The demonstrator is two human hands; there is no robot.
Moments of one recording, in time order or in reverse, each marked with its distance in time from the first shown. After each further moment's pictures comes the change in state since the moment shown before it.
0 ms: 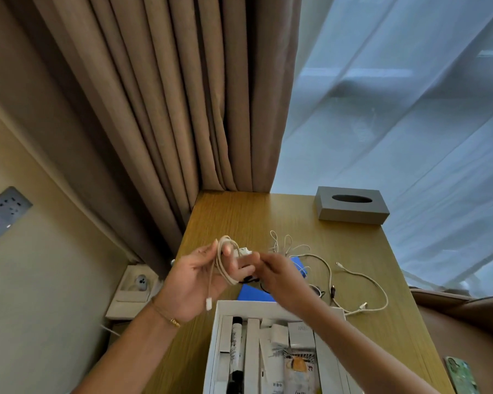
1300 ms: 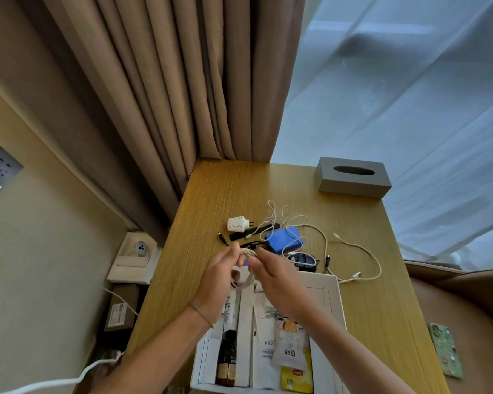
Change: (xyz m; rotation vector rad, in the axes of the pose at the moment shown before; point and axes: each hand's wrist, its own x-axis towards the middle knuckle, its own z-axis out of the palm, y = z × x) left_hand 0.006 -0.093 -0.008 0.625 0.572 0.085; right_hand -0.039 0.047 0.029 -0.217 0.047 -0.038
